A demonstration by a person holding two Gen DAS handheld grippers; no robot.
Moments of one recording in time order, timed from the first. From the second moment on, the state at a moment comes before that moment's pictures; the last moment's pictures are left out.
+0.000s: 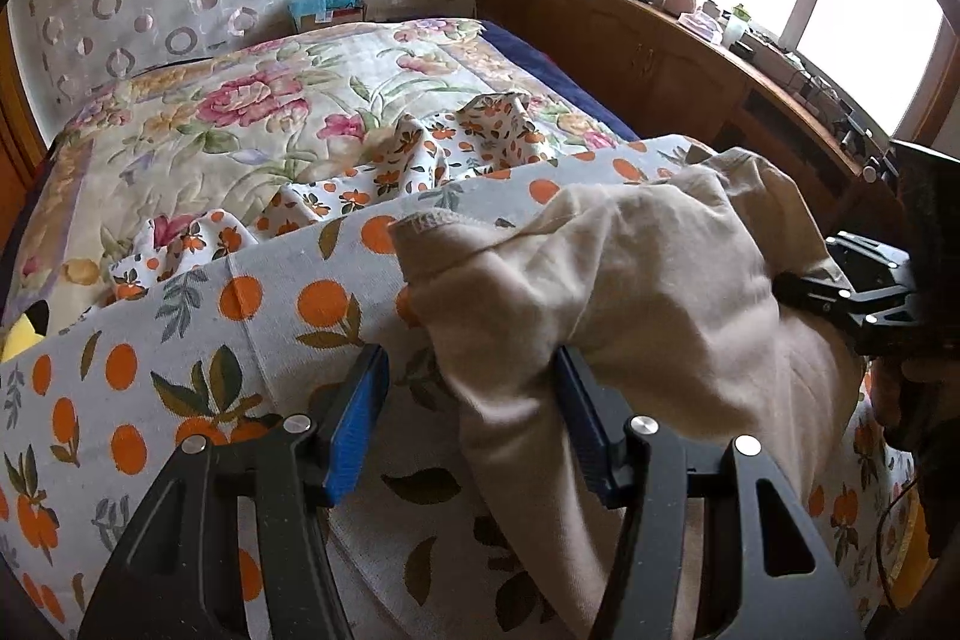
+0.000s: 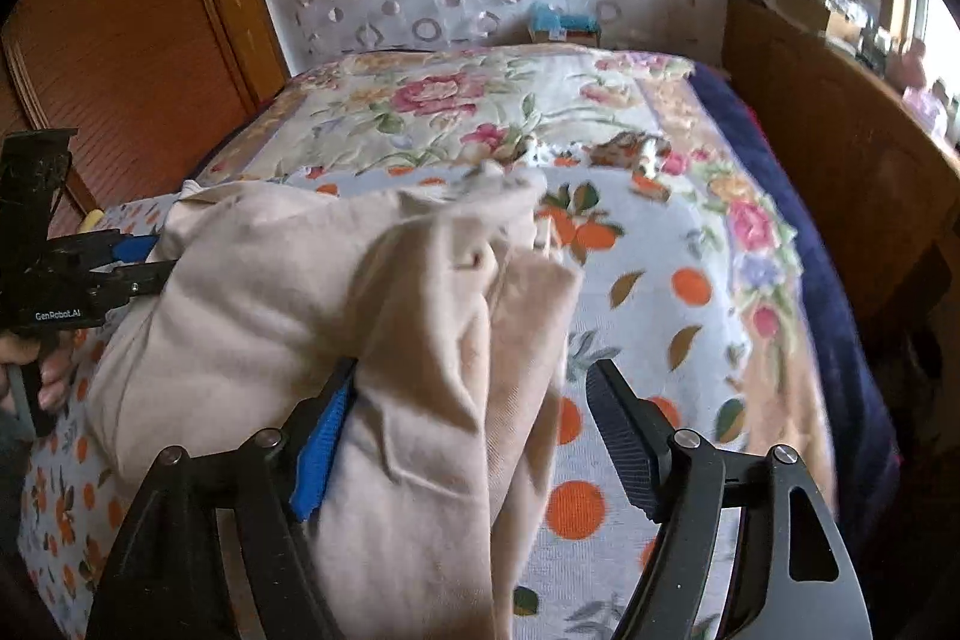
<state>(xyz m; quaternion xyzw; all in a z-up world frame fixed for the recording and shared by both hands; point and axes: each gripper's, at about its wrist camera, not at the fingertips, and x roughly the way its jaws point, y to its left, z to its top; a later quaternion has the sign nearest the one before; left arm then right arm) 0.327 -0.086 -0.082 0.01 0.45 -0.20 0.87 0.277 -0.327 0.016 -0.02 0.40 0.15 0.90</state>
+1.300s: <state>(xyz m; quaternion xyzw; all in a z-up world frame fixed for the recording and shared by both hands) 0.196 0.068 0.030 -0.08 0.27 -0.11 0.95 0.294 -0.191 0.090 -0.16 0.26 0.38 0.87</state>
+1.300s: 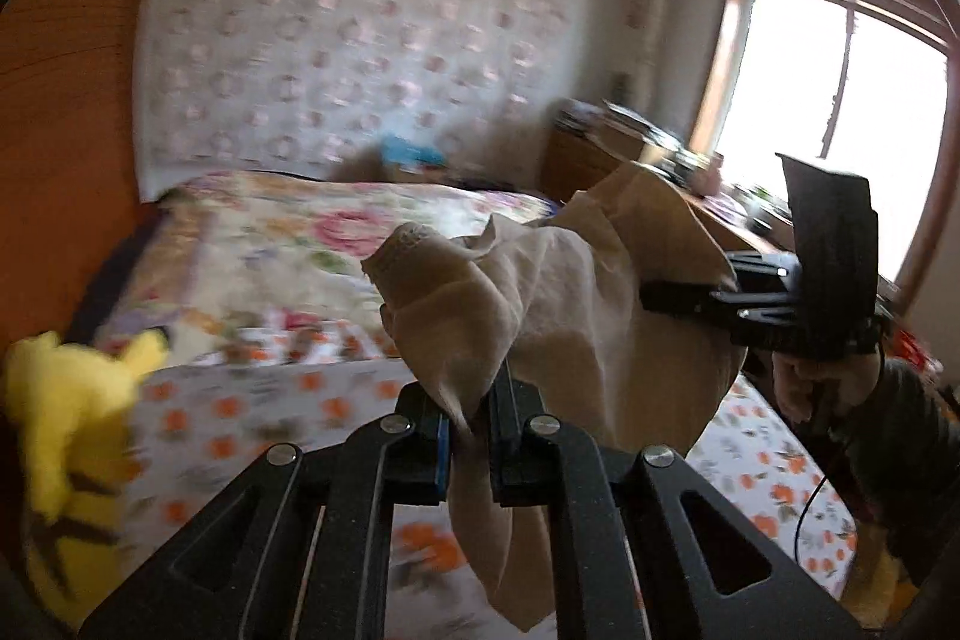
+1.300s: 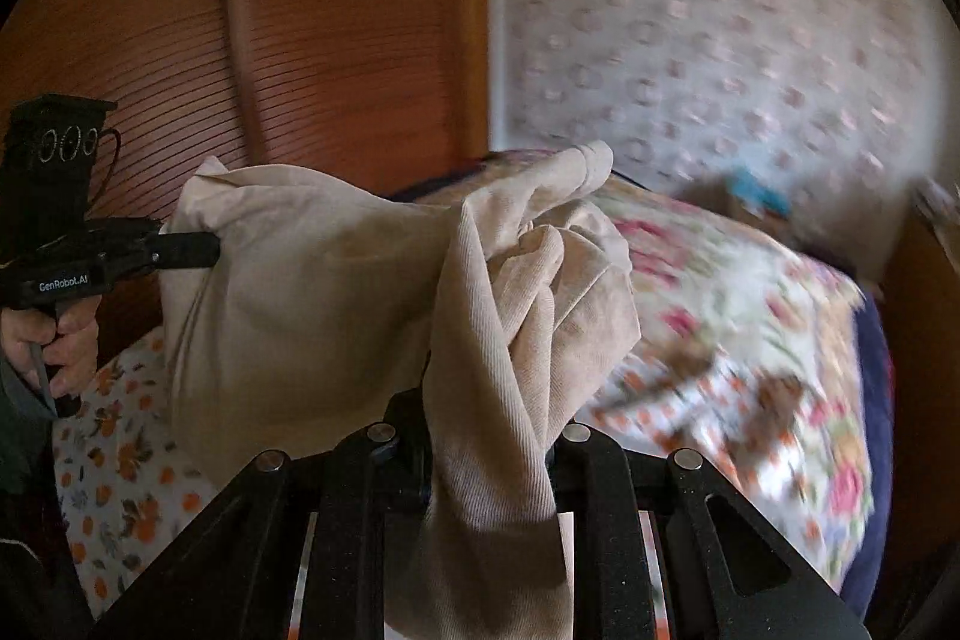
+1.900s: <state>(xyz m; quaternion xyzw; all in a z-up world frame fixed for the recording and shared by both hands) 0.153 0.207 -0.065 -0.14 0.31 0.08 0.94 0.374 0.106 0.039 -0.35 0.23 0.51 0.75</state>
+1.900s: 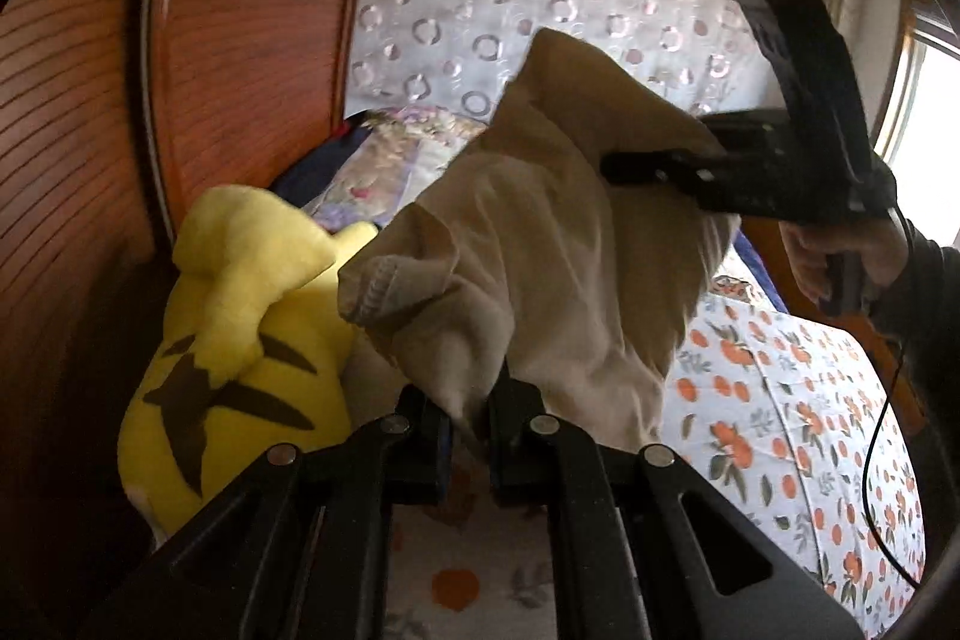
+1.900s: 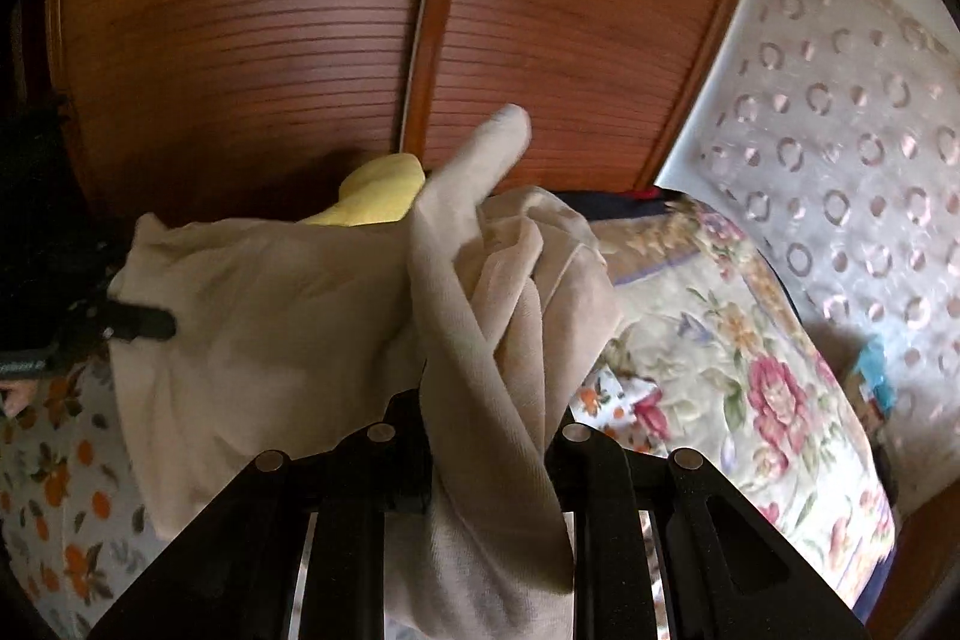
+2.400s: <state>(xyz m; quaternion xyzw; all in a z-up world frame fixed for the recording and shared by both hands) 0.143 0.218 -0.083 -0.16 0.35 0.10 0.92 0.398 0.118 0.025 -0.25 0.27 0.45 0.81</state>
